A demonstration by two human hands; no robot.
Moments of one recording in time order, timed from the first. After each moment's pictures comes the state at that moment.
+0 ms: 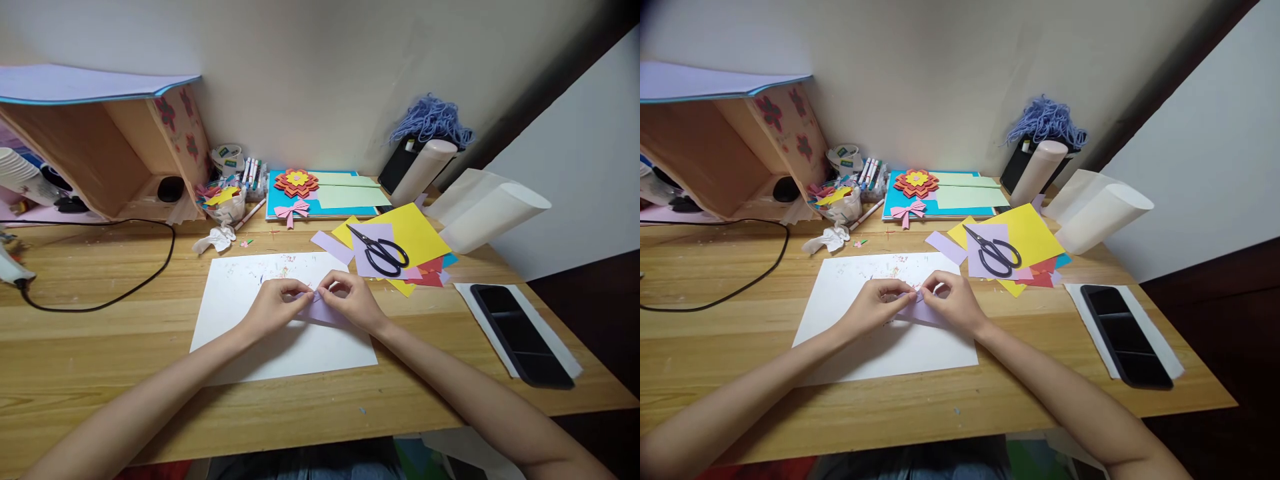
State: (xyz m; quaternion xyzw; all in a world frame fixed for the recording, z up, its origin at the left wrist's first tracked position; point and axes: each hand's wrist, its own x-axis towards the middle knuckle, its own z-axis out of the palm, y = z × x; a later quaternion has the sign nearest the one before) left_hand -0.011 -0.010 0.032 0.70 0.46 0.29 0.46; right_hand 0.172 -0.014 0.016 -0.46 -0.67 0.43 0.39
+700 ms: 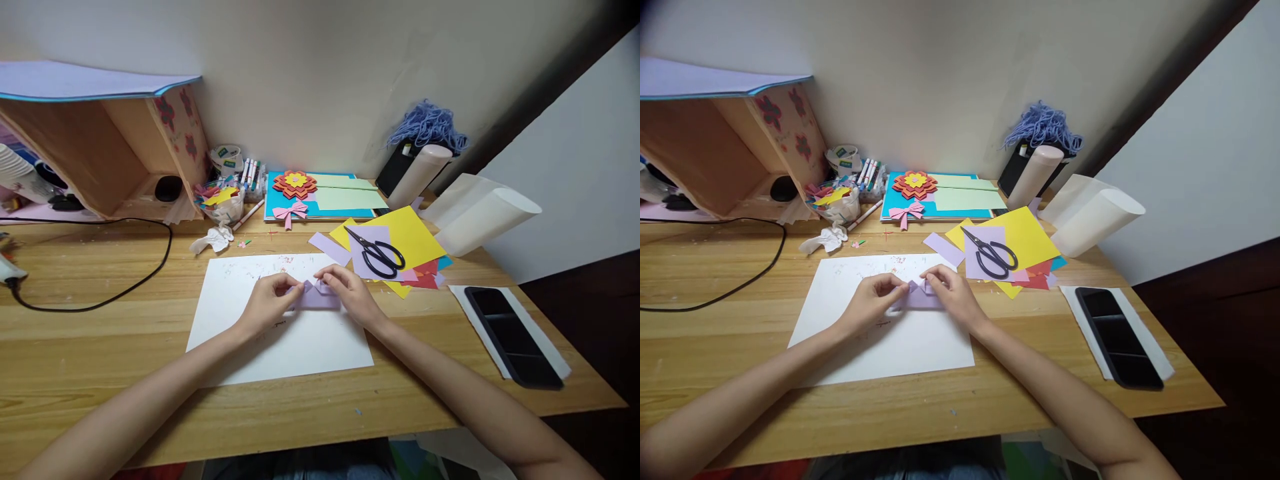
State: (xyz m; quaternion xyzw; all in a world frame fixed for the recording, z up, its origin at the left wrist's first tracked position) left_hand -0.012 -0.004 0.016 0.62 0.50 0.35 0.50; right_hand 0.176 -0.005 0.013 -0.48 -0.62 0.47 0.40
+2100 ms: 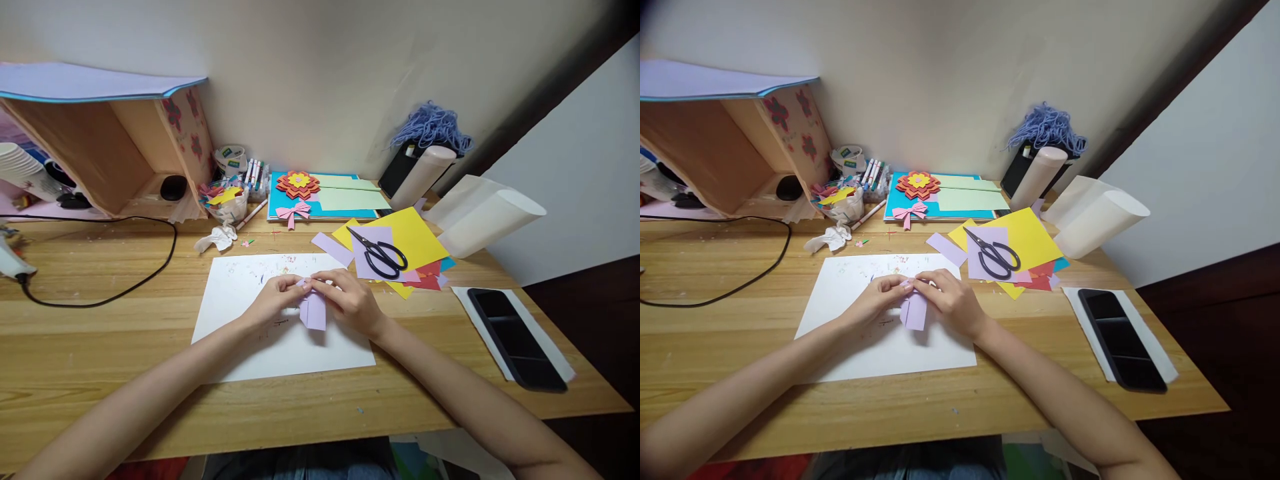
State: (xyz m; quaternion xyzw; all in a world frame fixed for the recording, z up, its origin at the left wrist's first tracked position) left_hand -0.010 -0.003 0.021 0.45 0.38 0.32 0.73; right_hand 0.178 -0.012 0.007 -0.35 -0.87 0.04 0.35
